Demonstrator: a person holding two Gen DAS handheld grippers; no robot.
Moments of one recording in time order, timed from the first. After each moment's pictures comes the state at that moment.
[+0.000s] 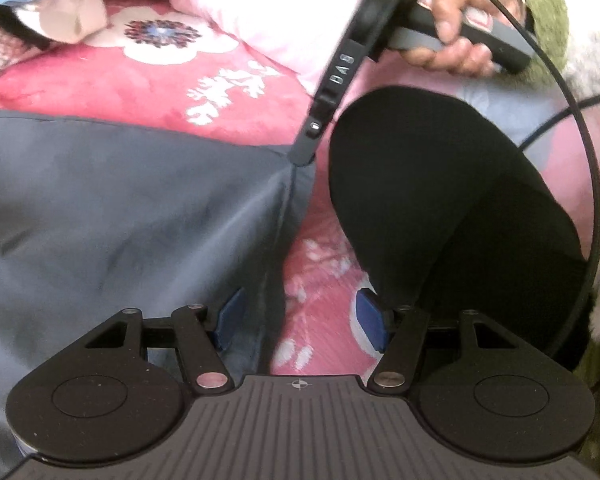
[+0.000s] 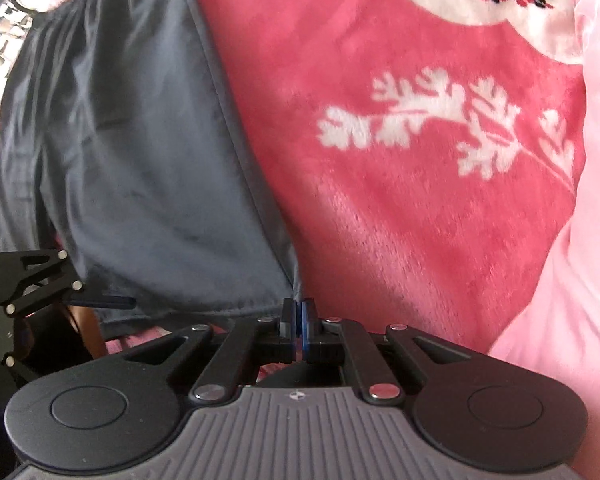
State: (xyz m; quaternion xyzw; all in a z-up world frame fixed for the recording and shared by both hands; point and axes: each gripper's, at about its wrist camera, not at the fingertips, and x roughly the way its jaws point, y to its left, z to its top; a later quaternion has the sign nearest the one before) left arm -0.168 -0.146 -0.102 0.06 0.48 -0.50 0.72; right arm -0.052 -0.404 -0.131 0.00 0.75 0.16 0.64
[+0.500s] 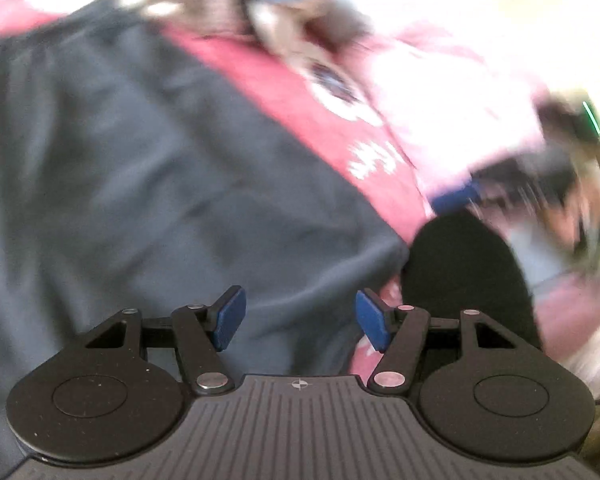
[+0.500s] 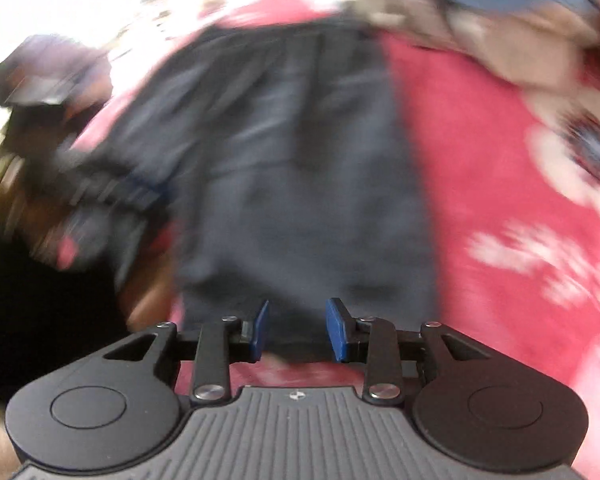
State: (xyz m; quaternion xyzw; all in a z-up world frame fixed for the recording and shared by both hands) left arm -0.146 0.030 -0.089 -0.17 0.53 -0.33 0.76; right arm -0.142 -0.326 -0.052 -0.08 0.58 0.36 0.73
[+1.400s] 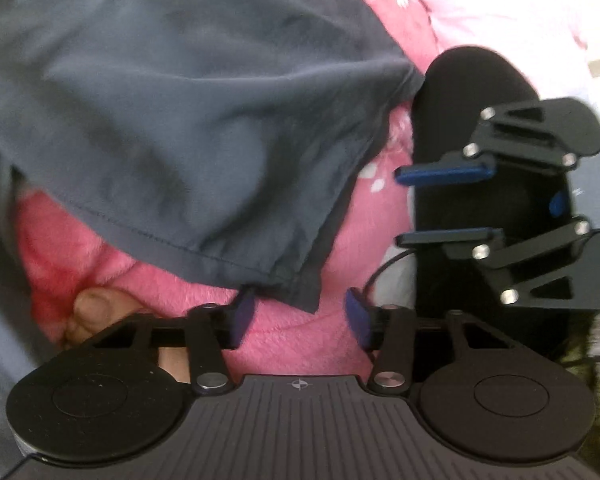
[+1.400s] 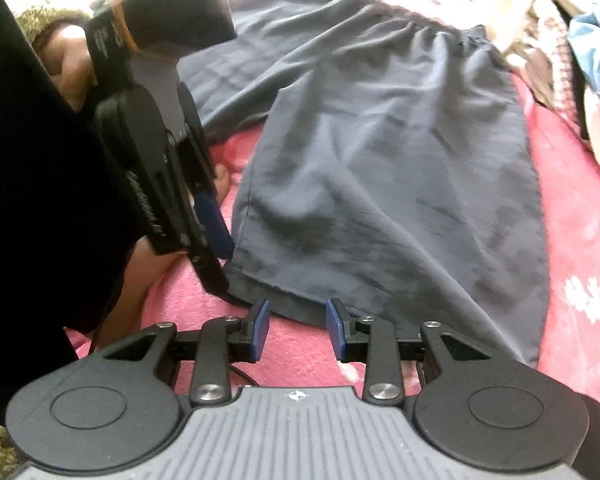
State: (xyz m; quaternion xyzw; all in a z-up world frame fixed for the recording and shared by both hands) left arm -0.190 -0.028 -0.160 -0.08 0.67 -0.37 0.64; right arm -0.241 -0.259 -0.094 -0.23 0.51 0.38 0.74
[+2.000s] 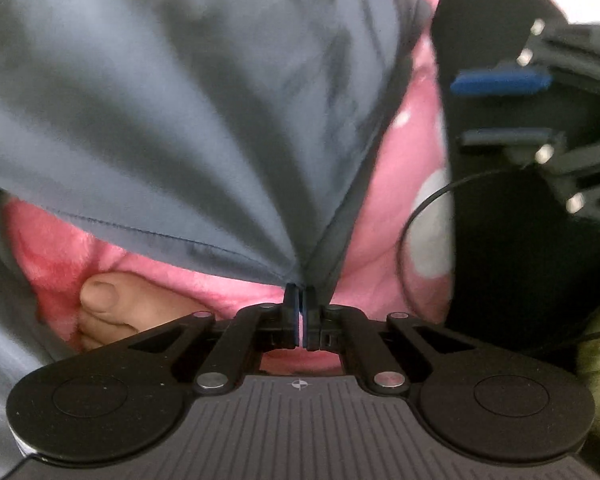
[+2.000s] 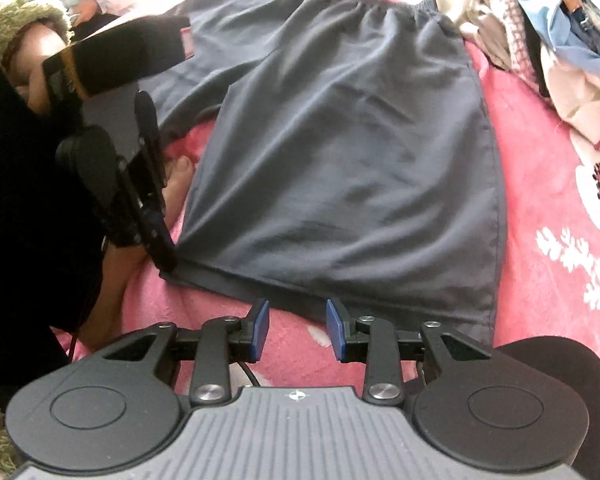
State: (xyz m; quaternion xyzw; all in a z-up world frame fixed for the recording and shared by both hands) left arm -0.201 -0.049 -0.172 0.05 0.71 -0.37 0.60; right arm -0.231 -0.274 -0.096 -0.21 0.53 0.33 0.75
